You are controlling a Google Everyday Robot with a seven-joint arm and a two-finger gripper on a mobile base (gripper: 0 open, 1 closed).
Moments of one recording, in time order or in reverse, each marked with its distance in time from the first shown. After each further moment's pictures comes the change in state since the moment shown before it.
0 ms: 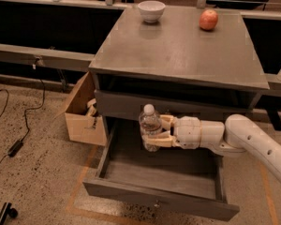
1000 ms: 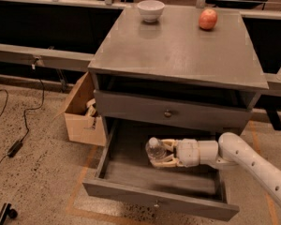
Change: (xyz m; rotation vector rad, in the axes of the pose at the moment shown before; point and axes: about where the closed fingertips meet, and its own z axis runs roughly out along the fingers) arm 0.143 0.017 -0.019 -0.101 0.068 -0.103
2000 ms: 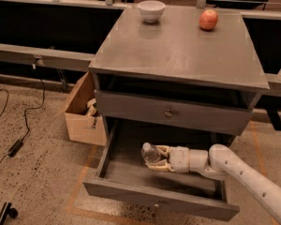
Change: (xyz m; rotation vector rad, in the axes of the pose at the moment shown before) arm 0.076 -0.004 0.027 0.114 0.088 0.035
